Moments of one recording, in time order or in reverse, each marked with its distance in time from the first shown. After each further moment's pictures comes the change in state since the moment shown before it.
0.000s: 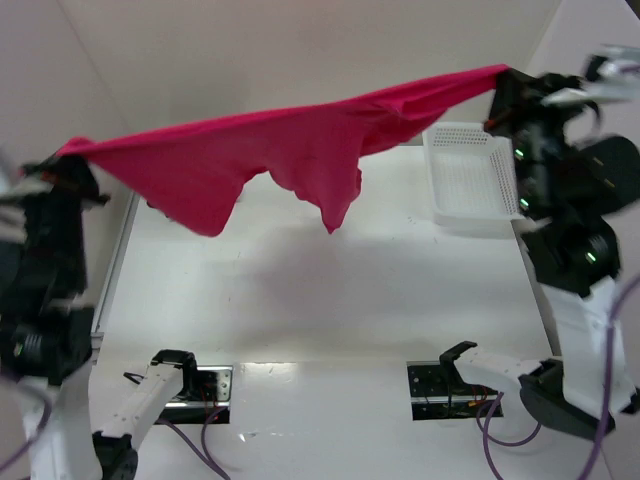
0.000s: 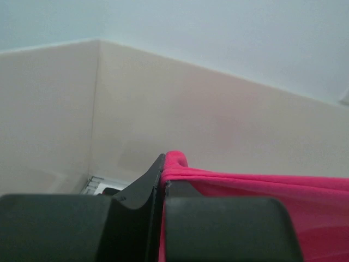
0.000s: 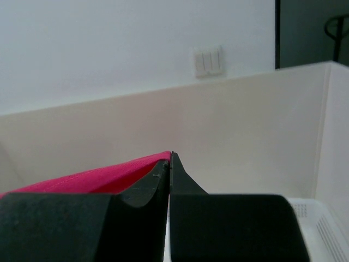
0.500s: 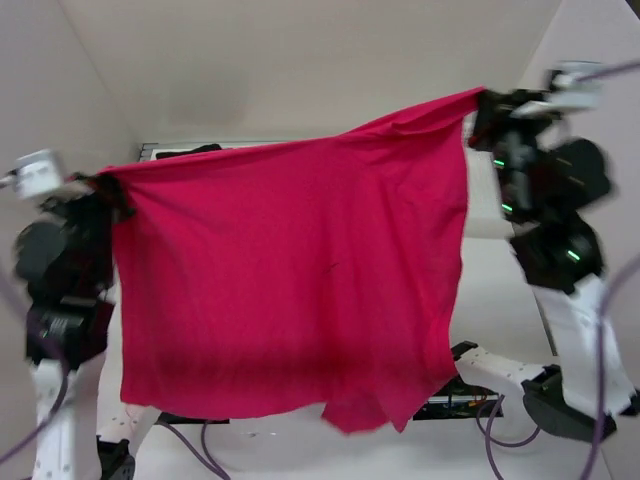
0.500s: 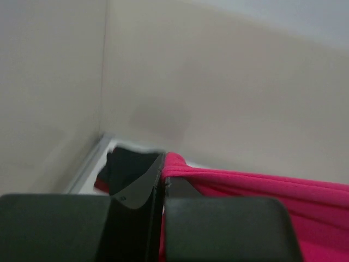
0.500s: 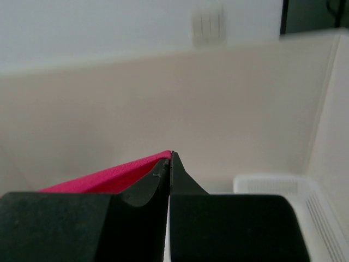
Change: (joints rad) left arm -0.030 -0.126 -0.134 -0.103 -0.042 -0.027; right arm 0.006 -0.105 -0.078 -0.040 -0.054 0.000
